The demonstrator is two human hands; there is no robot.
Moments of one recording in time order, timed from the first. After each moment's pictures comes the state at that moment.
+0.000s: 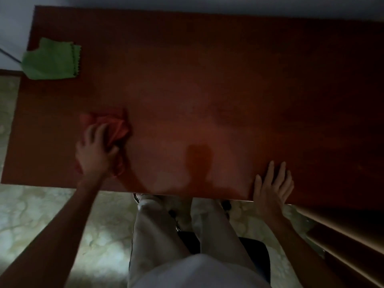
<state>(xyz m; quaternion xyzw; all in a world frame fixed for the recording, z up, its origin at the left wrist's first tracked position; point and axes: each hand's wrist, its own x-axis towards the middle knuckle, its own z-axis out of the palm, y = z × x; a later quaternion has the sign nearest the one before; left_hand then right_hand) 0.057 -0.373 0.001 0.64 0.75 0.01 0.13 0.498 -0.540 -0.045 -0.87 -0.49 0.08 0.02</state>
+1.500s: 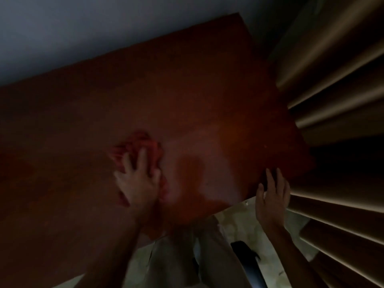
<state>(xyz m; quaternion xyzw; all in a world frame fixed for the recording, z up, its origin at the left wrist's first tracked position) 0.409 -0.380 -0.014 0.78 0.61 0.04 0.12 0.658 -0.608 -0.018 -0.94 -0.26 0.14 0.18</state>
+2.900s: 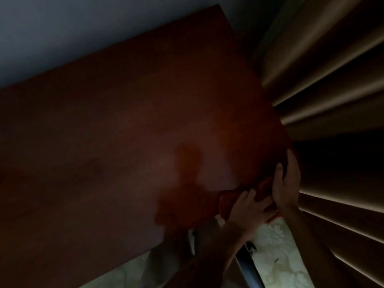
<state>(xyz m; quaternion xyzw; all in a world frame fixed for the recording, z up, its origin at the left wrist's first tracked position) 0.616 -0.560 -0.019 0.97 0.08 -0.04 0.23 0.752 -0.590 0.001 -0.92 -0.18 0.16 0.32</state>
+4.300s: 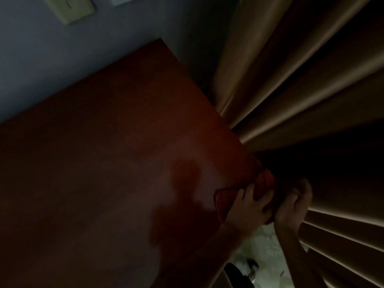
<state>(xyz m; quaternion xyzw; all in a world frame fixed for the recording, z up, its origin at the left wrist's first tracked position) 0.728 -0.546 -0.017 0.97 -0.01 -0.12 0.22 0.809 -0.629 0.001 -0.89 0.07 0.03 0.46</state>
